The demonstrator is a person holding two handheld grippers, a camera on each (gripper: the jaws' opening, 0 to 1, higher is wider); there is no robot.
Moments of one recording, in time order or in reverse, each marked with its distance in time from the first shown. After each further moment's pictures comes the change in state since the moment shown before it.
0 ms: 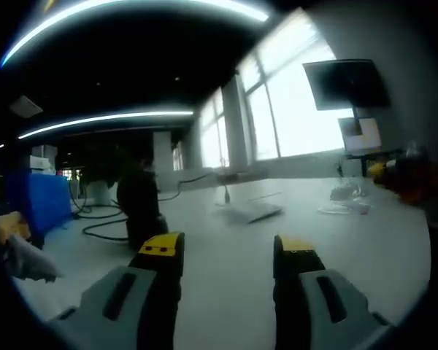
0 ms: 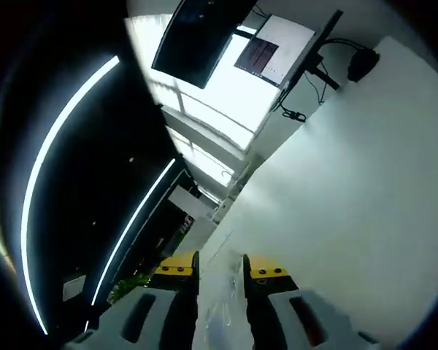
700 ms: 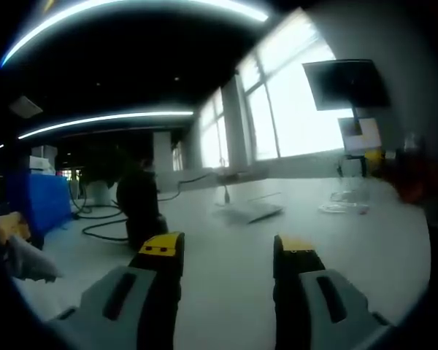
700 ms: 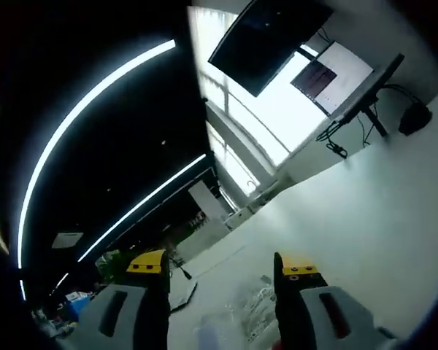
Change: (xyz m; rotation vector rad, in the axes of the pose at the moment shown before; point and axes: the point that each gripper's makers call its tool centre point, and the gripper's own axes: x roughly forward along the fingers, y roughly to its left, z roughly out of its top) left arm 0.000 -0.001 0.000 0.001 -0.001 -0.003; right arm 0.008 0.047 0.012 -0.321 -0.035 0.198
